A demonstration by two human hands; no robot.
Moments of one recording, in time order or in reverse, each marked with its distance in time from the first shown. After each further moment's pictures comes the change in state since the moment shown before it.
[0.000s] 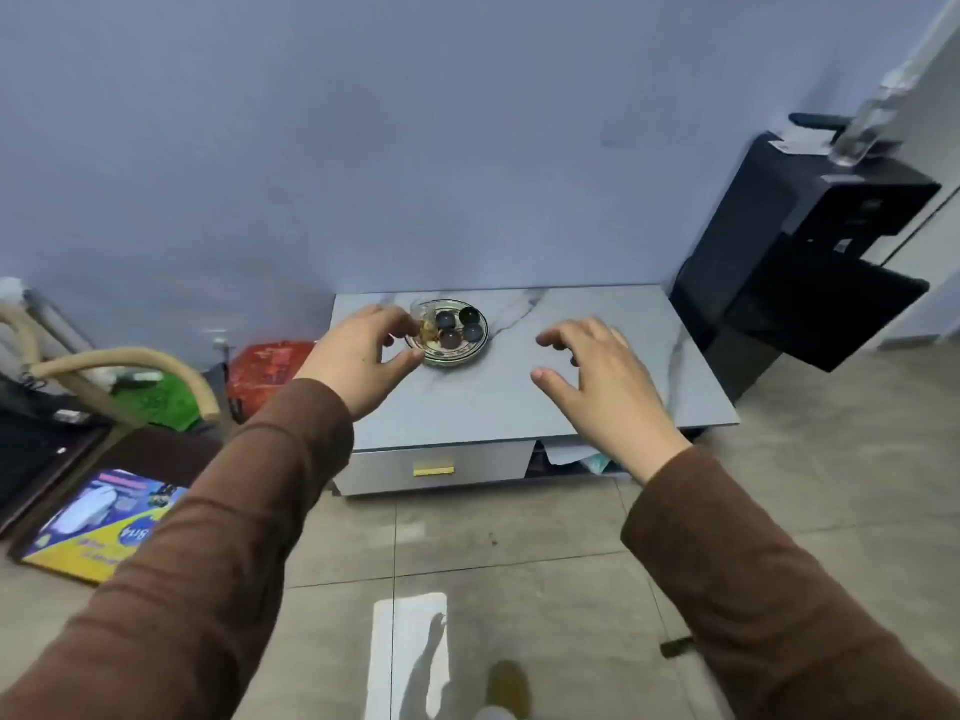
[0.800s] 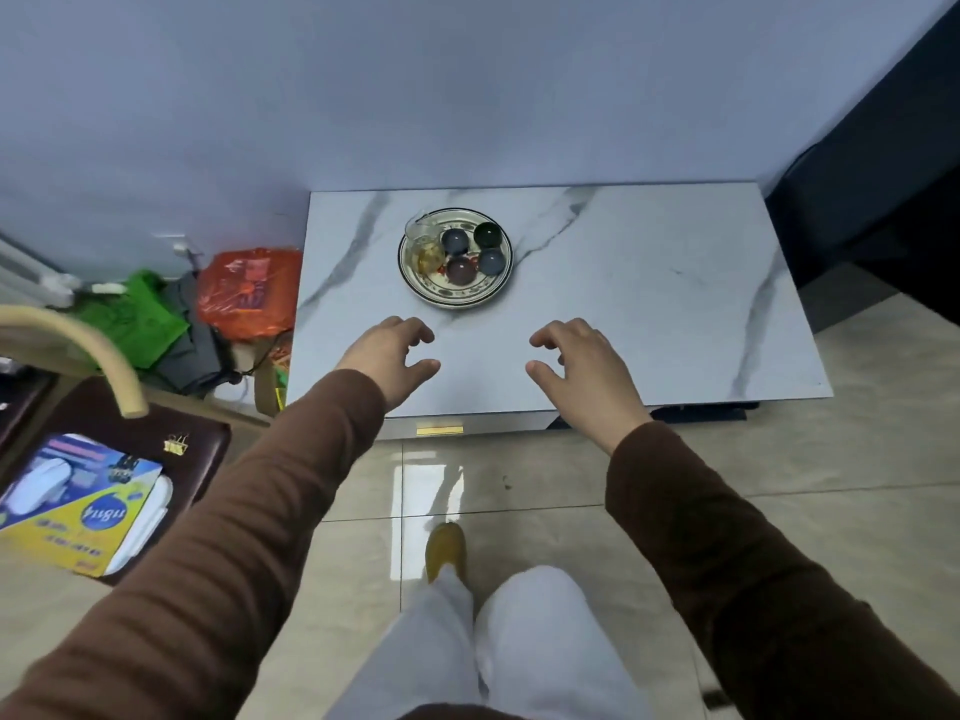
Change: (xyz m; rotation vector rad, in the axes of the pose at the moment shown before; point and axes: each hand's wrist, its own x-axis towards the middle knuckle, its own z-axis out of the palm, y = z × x) left_hand 0.183 -0.151 0.175 -0.021 -0.371 -0.335; right_hand 0.181 0.137 0.193 0.100 -0.384 0.246
